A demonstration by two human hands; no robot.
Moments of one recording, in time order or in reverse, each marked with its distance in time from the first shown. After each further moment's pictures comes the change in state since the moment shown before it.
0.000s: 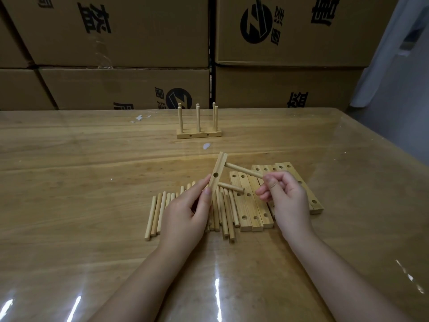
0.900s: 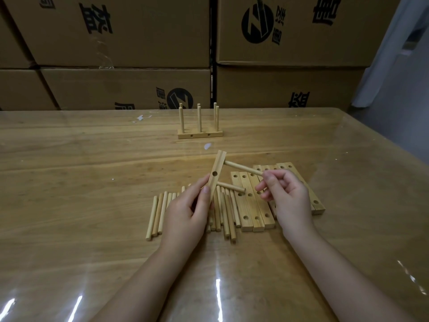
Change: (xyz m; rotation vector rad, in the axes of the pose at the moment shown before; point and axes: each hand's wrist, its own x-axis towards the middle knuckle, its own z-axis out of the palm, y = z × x) left_hand 0.000 -0.006 0.002 -0.113 -0.009 -0.068; right_hand 0.001 -0.005 0.001 0.078 -0.025 0.032
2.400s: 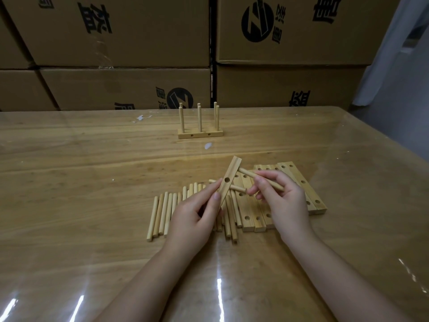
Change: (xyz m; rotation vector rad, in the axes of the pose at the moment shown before) left_hand -0.003 0.010 0.001 -0.106 -0.139 0.017; right_hand -0.009 -0.010 0.007 -0.057 -0.099 -0.061
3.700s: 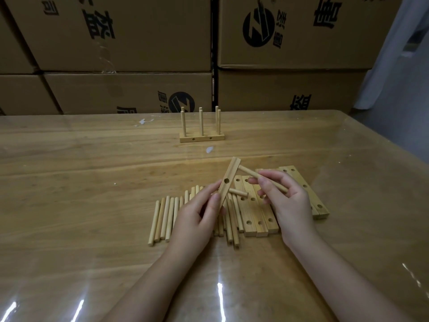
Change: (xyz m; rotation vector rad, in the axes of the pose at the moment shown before) left_hand 0.005 0.005 0.000 -0.016 -0.009 -0.016; right_hand 0.005 0.000 -0.002 0.163 0.025 0.089
